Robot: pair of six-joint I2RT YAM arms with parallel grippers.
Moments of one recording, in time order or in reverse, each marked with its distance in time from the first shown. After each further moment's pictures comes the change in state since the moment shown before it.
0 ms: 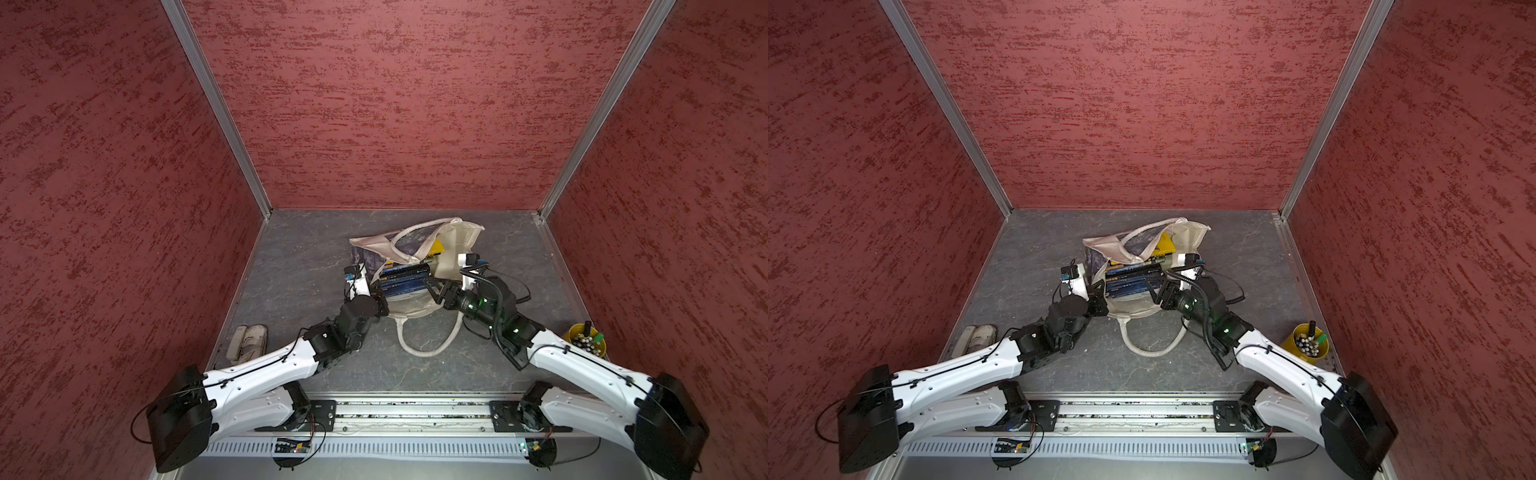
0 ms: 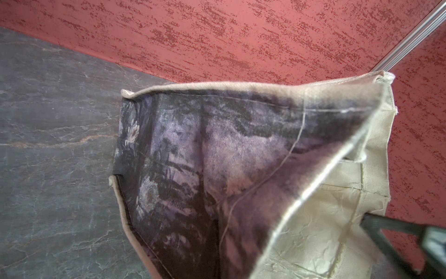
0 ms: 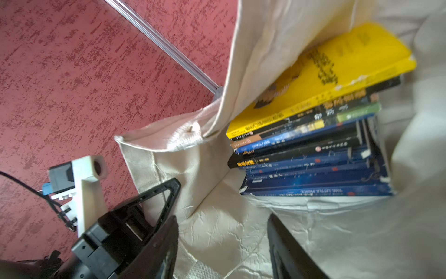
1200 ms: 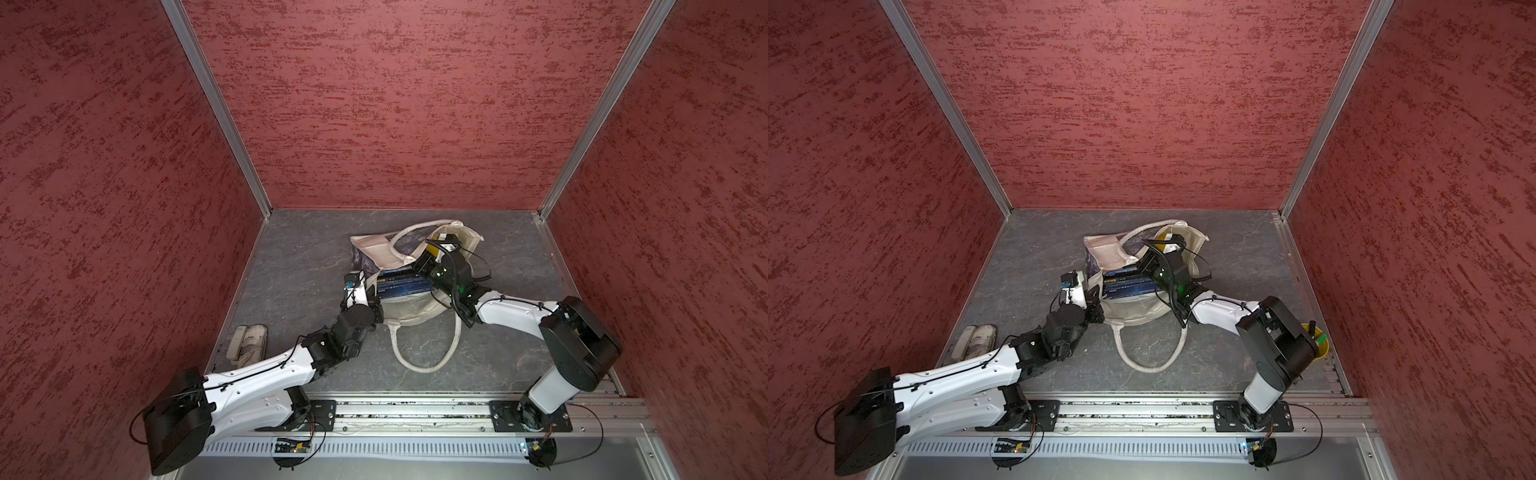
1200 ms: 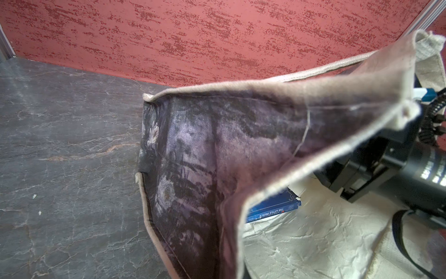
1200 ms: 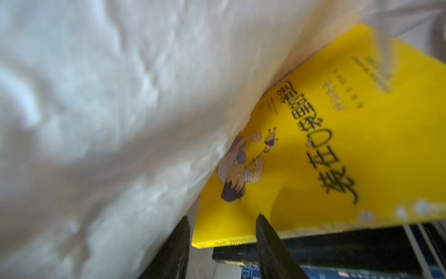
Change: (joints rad) left arm -0.014 -0.029 -0.106 0.087 -0.058 0.121; right arm -0.071 0.537 0.314 0.207 0.153 0.178
